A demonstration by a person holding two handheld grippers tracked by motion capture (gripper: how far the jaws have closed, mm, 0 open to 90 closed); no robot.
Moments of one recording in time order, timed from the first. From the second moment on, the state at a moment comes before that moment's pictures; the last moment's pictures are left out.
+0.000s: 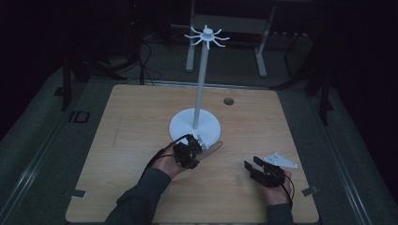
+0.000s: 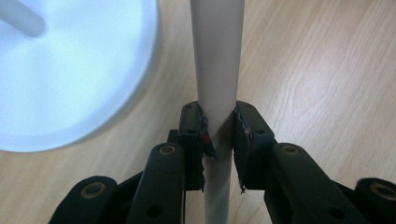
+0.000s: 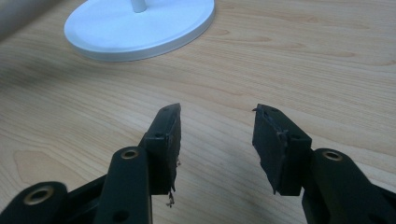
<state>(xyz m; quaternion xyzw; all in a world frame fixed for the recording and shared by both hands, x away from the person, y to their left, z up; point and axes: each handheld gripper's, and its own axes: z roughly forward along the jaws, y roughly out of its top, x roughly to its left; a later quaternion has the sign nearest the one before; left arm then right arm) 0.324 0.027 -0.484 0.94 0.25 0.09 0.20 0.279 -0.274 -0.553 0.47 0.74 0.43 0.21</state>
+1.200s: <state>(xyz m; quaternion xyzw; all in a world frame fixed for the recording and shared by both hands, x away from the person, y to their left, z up) 0.316 0.050 -0.428 0.85 0.32 0.22 0.36 0.280 -0.276 -0.555 0.47 0.74 0.43 0.21</state>
